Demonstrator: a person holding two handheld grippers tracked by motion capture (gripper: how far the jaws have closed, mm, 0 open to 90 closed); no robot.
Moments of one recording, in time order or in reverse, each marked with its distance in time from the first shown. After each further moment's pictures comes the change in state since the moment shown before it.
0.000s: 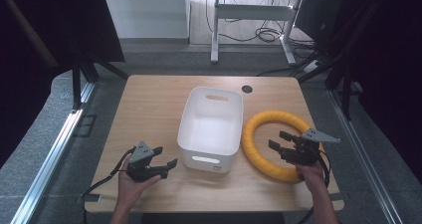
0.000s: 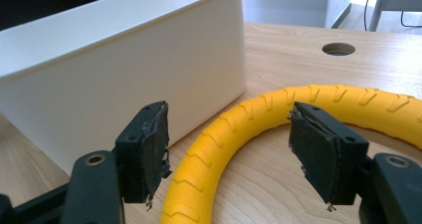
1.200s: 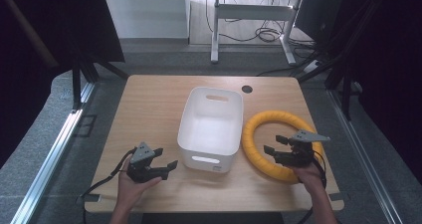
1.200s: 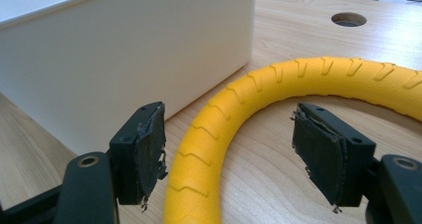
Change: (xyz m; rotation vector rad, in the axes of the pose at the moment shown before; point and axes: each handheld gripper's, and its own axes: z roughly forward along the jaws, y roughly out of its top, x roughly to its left) left arm -0.001 -0.001 0.000 0.035 -0.004 0.006; right arm 0.015 0.001 0.009 0.140 -0.035 -0.053
